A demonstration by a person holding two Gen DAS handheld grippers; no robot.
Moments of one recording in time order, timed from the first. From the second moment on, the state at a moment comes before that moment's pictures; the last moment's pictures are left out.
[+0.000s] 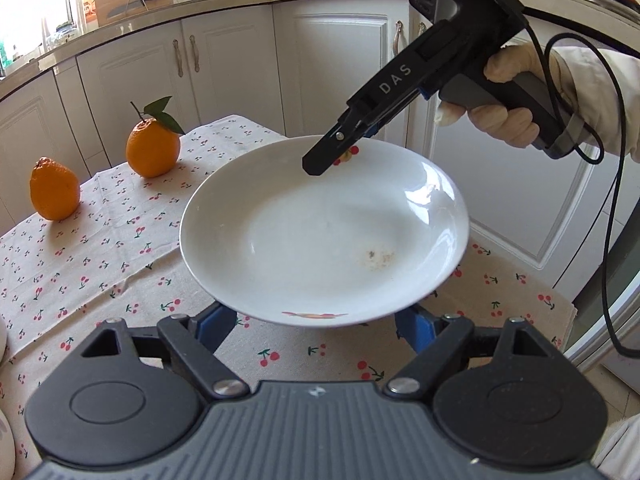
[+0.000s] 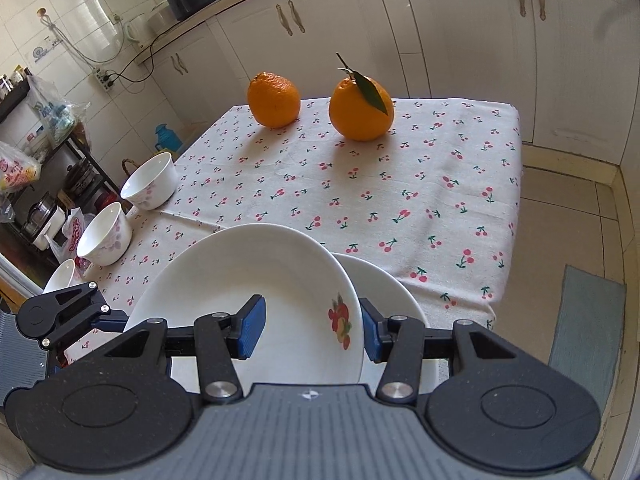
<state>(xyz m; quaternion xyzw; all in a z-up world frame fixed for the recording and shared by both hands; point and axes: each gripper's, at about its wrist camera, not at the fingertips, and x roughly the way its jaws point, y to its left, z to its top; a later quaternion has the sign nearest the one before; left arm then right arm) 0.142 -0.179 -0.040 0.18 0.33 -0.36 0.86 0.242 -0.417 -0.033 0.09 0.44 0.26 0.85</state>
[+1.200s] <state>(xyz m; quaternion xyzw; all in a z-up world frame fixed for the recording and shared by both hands) 0.156 -0.184 -0.046 0.16 0.35 -0.40 0.83 0.235 -0.426 -0.035 0.06 0.45 0.21 0.86</state>
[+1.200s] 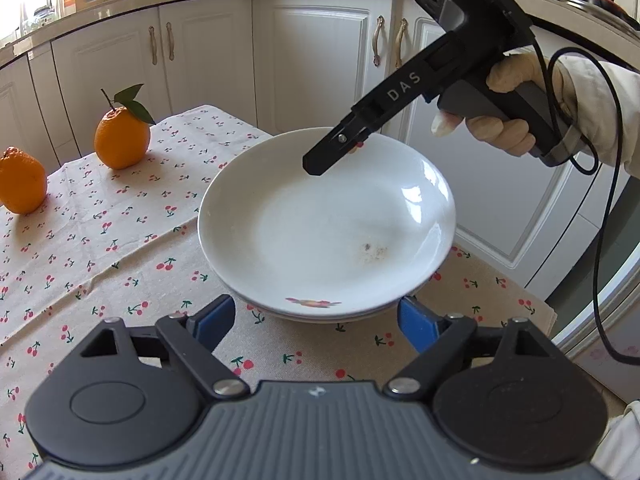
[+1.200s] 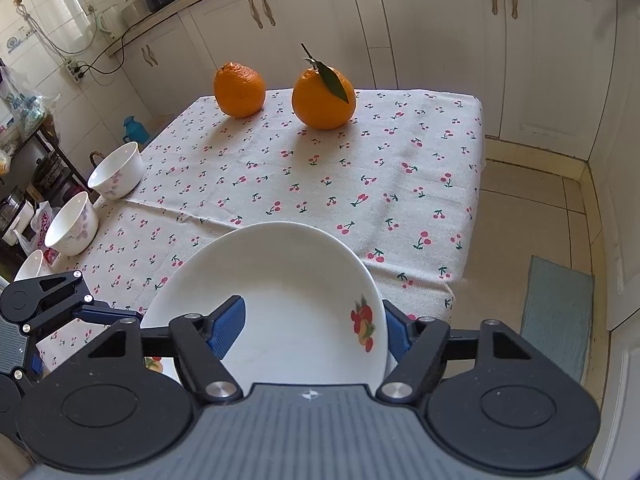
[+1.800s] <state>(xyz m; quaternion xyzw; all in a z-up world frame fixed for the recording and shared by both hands) 0.140 -0.160 -0.031 0.15 0.31 -0.39 0.86 0.195 -0.370 -0.006 -0.06 0.39 0.20 0.89</state>
